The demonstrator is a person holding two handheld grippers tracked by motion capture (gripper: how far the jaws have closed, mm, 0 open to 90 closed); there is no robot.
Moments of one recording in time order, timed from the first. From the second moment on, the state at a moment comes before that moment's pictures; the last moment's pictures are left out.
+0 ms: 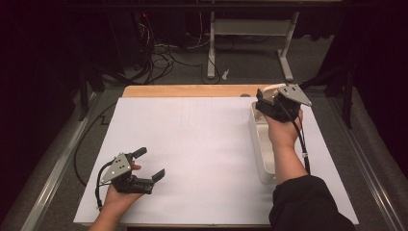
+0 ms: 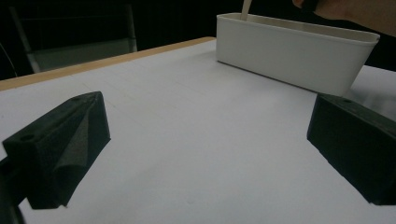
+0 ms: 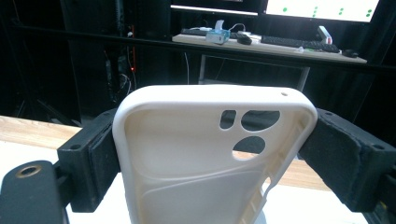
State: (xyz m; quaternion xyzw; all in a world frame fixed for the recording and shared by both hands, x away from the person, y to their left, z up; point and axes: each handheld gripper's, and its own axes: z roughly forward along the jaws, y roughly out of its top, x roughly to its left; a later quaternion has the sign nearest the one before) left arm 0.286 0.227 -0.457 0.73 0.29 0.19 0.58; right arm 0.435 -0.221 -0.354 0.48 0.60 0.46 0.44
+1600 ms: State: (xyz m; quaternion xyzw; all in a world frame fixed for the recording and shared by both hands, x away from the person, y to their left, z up) left arm 0.284 0.230 -0.455 0.73 0.29 0.19 0.59; right arm 0.478 -0.210 -0.387 0.53 0.61 0.40 0.43
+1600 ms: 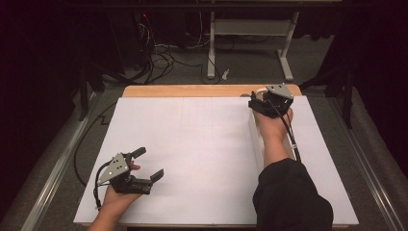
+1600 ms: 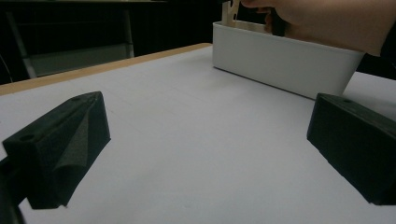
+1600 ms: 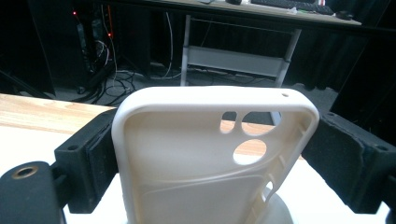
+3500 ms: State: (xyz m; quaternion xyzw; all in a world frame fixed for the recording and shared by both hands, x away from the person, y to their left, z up) left arm 0.283 0.234 -0.455 0.72 0.29 0.19 0.60; right arm 0.505 -0.205 -0.391 0.55 0.61 0.37 0.43
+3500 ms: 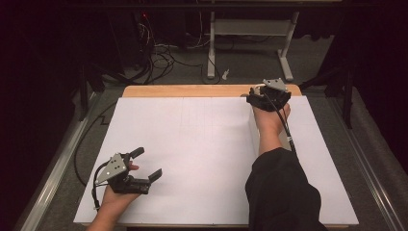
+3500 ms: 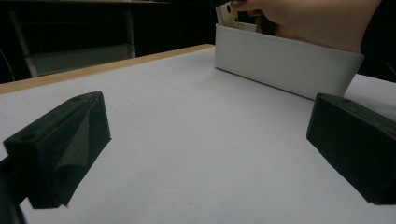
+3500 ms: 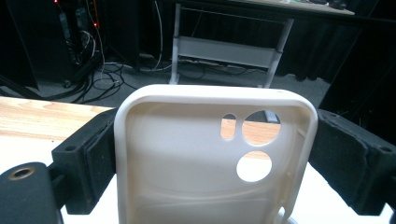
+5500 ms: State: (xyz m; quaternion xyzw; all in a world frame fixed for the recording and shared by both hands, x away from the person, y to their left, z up) left arm 0.285 0.230 -0.458 0.74 0.29 0.20 0.58; right arm 0.482 -0.209 -0.379 0.54 0.62 0.40 0.41
